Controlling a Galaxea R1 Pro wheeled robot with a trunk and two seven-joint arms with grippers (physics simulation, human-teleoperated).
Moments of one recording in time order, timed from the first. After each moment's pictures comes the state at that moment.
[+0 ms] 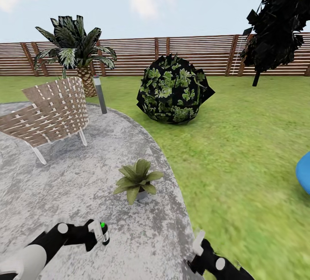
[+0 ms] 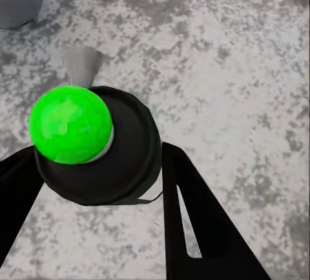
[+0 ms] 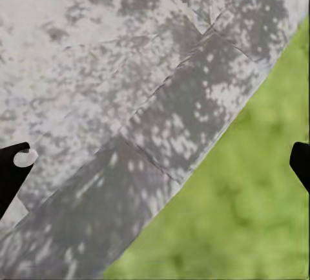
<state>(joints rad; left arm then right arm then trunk) -0.69 0.21 0.05 -0.23 -0.72 -0.30 -0.76 -0.49 -0.05 0.37 -0.29 0.37 -0.12 0.18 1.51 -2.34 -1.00</state>
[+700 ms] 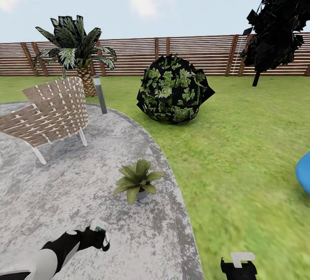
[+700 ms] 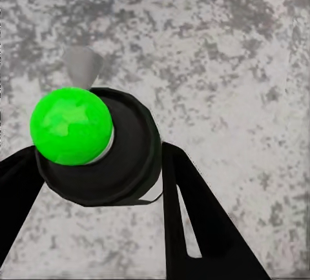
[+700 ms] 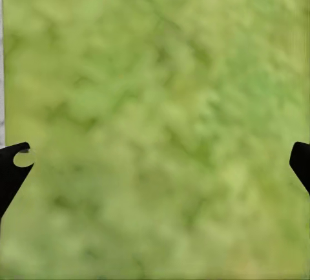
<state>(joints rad) -0.69 0.13 0.06 -0.11 -0.31 0.01 -0.45 -0.47 -0.09 0.23 -0.03 -0.10 -0.38 -0.31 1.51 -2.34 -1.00</state>
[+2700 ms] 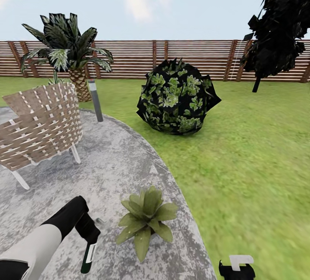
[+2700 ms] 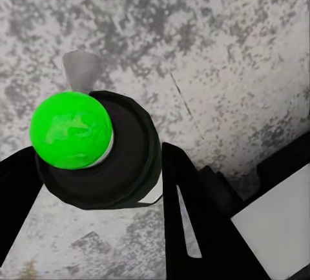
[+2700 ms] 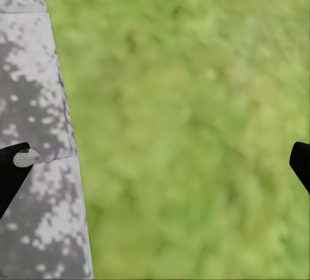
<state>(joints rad) -0.76 0.16 -0.15 -0.45 -0.74 0.76 -1.03 -0.46 -0.07 0.23 -0.03 -0.11 -0.38 -0.31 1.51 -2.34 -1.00</state>
